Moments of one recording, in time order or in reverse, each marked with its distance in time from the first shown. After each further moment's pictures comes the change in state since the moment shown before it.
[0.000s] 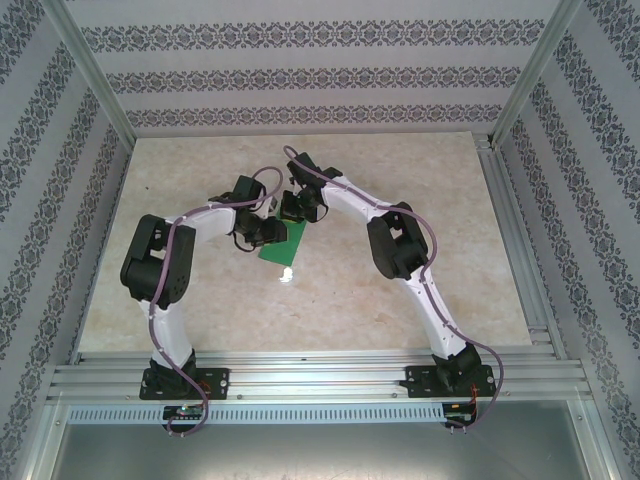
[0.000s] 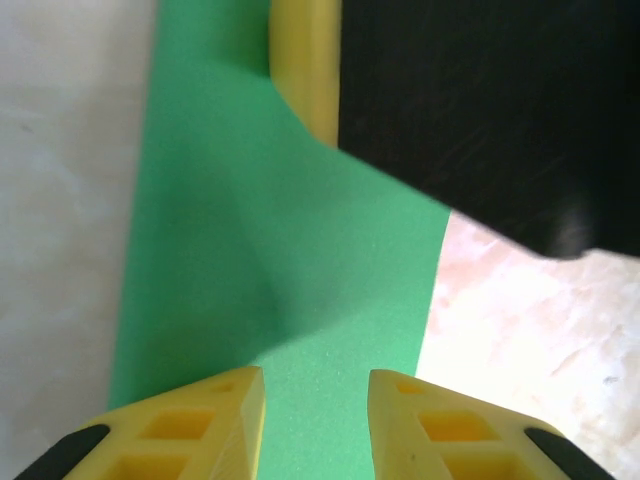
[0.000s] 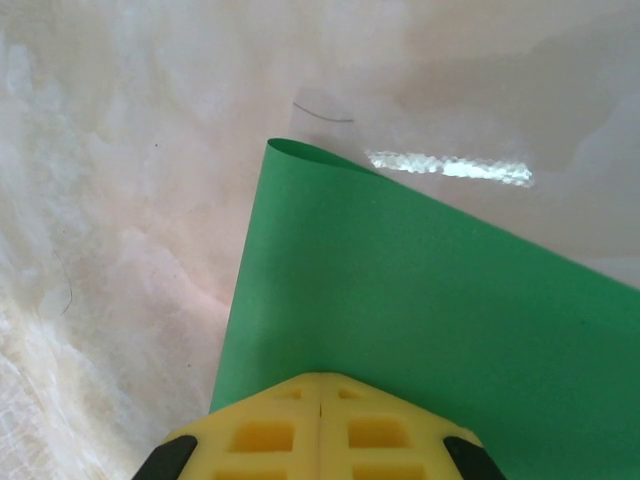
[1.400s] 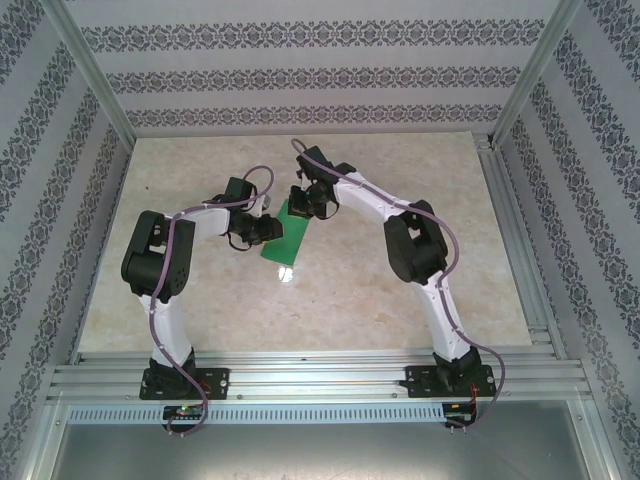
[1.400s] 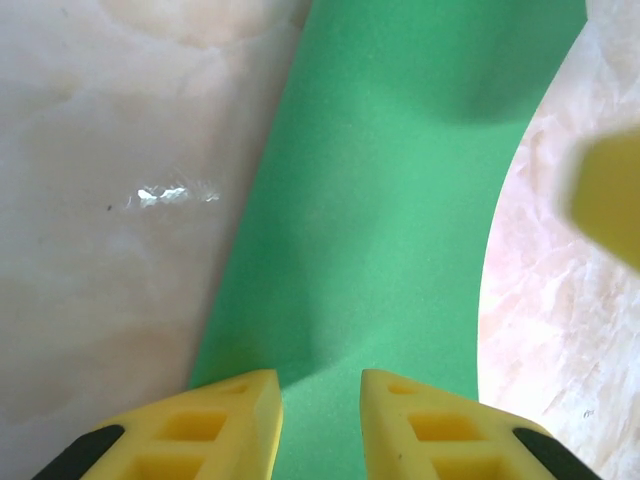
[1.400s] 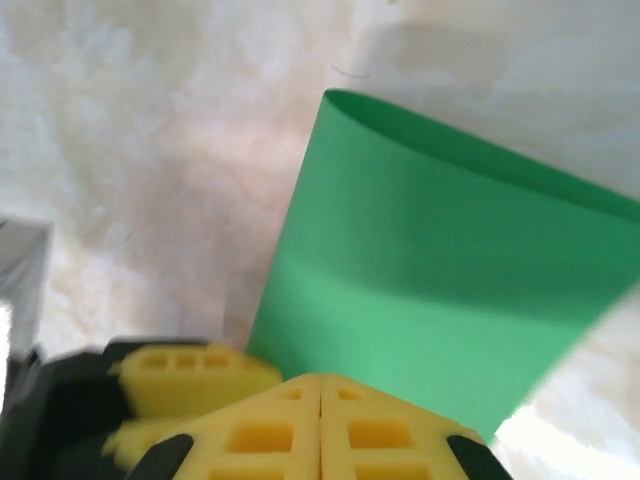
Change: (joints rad) left arm 0.050 0.062 -0.037 0.131 0.080 -0.034; right arm -0.016 -0.241 -0.243 0.055 0.008 -0.048
